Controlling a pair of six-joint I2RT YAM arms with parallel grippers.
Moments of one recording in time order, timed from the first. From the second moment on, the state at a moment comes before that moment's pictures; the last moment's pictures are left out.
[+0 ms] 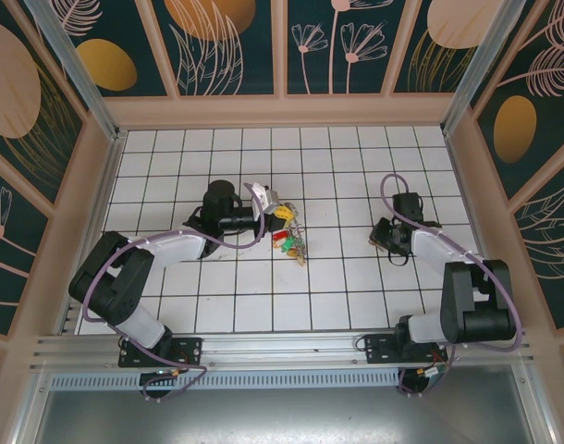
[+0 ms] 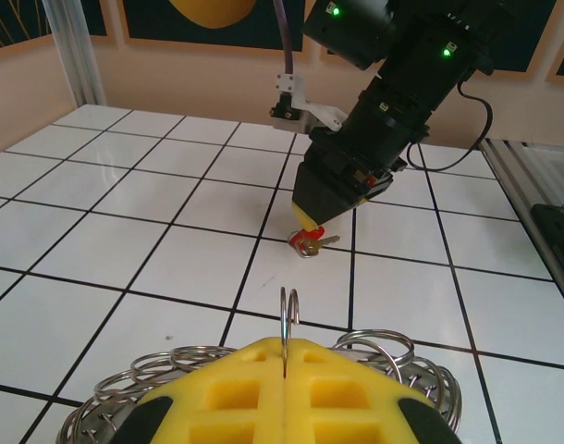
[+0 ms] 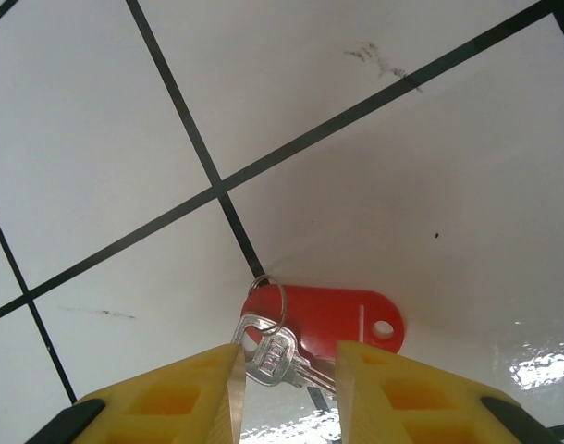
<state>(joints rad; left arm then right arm) -0.56 1.61 0.76 0.57 0.83 0.15 0.07 1.38 0.65 -0.36 -0.09 0.55</state>
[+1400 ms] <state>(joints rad) -0.56 1.61 0.76 0.57 0.83 0.15 0.10 1.51 0.72 -0.31 -0.12 0.54</state>
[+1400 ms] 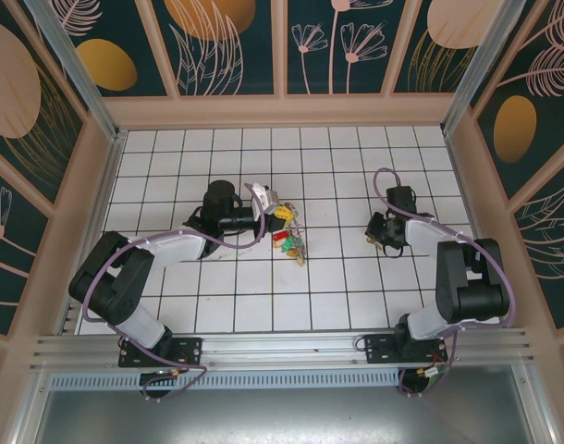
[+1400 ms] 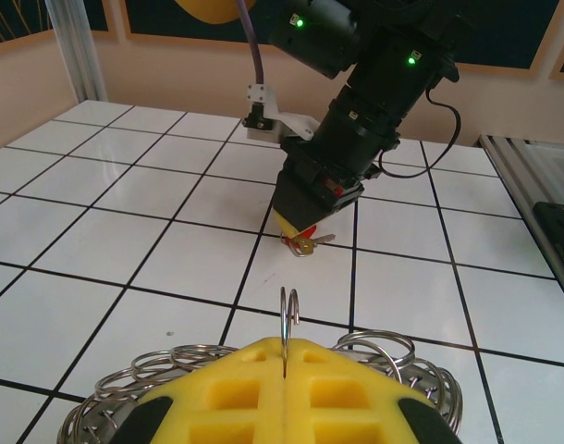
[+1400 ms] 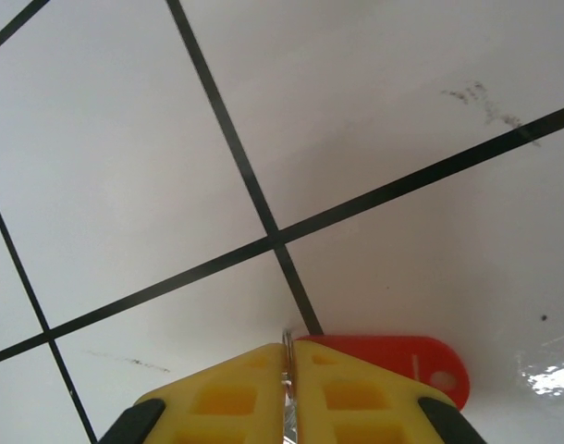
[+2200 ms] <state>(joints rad) -0.56 1.61 0.76 0.57 0.83 0.15 0.12 1.51 0.73 -0.31 -0.12 0.48</state>
